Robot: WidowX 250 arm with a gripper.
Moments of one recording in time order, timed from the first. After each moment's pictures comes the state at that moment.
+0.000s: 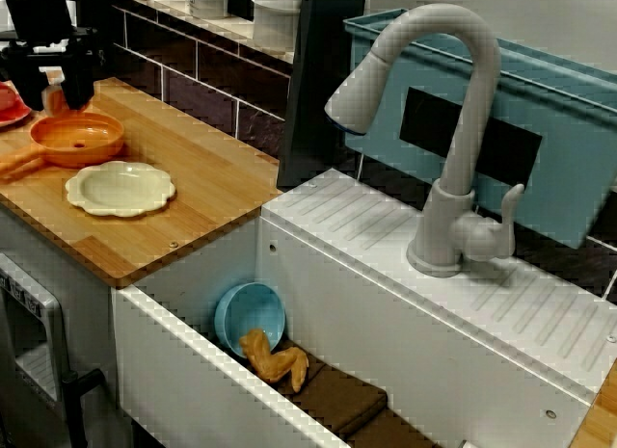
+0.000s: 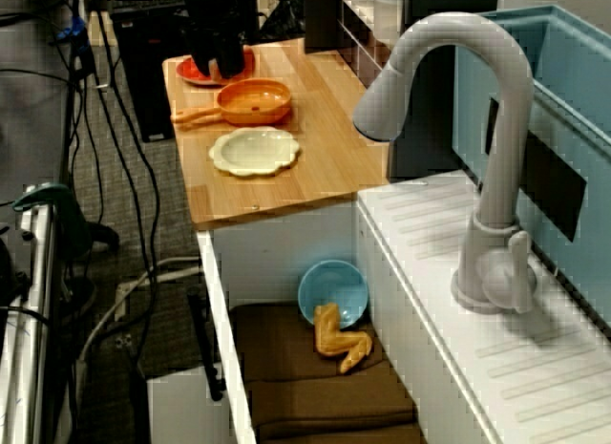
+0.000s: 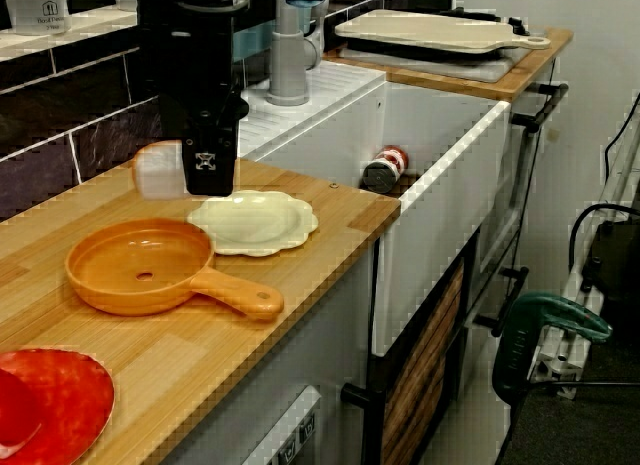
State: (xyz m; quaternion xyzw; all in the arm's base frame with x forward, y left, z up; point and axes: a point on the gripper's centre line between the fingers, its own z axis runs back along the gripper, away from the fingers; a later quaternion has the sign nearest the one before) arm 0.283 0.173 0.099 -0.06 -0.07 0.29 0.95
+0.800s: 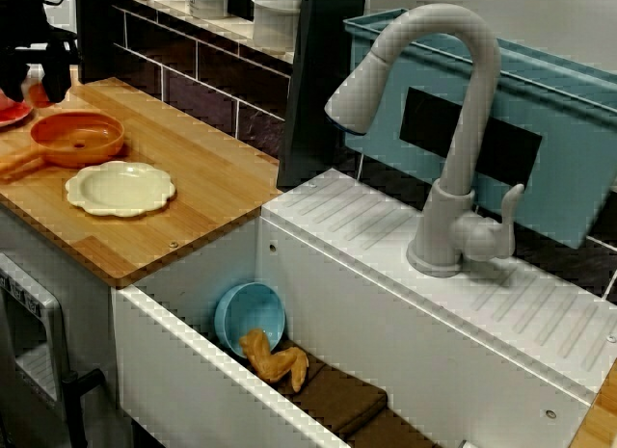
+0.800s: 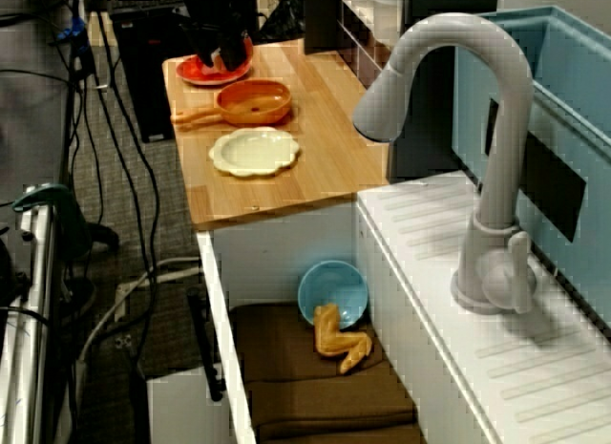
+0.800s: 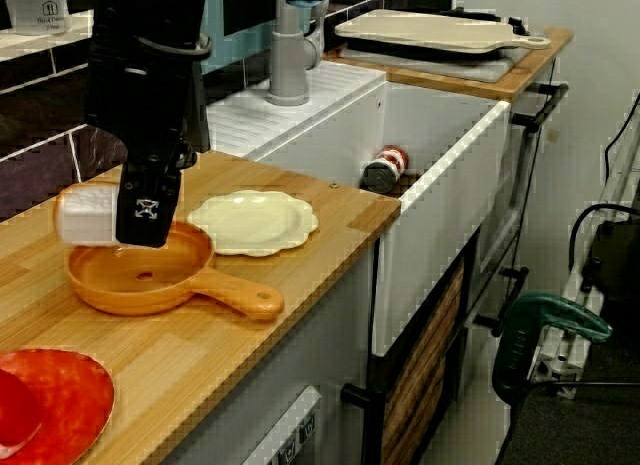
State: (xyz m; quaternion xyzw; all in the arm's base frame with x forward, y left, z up) arm 0.290 0.221 0.088 0.00 -0.14 0.33 0.93
